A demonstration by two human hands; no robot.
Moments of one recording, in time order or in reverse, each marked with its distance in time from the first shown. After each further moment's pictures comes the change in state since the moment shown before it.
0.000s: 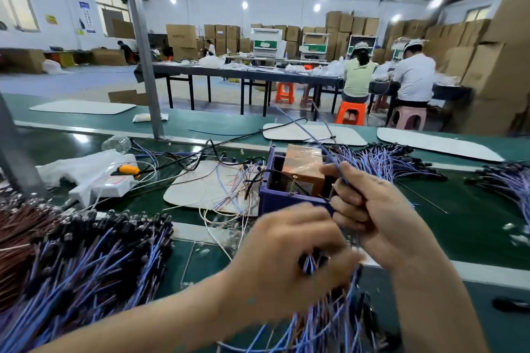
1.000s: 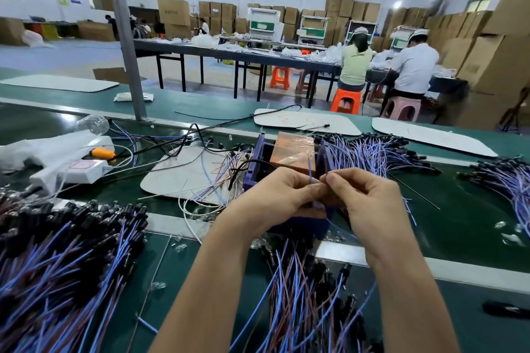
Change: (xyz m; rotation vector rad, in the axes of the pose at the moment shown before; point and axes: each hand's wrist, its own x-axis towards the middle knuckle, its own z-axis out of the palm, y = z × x) left_hand 0.051 -0.073 0.036 -0.836 -0.129 -0.908; right_hand 0.021 0.019 -0.025 -0.591 0.368 -0.199
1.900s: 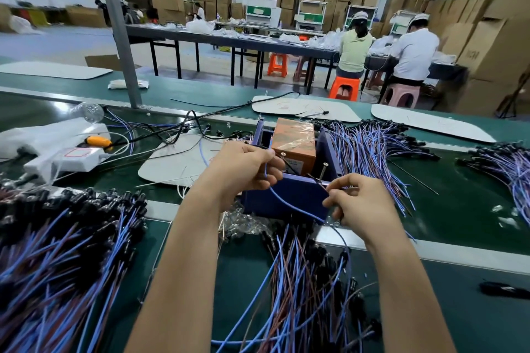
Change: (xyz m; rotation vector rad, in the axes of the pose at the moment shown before) left_hand -0.010 0.003 -0.041 0.039 0.398 -0.091; right_hand 0.015 0.036 -0.007 -0.365 -0.032 0.170
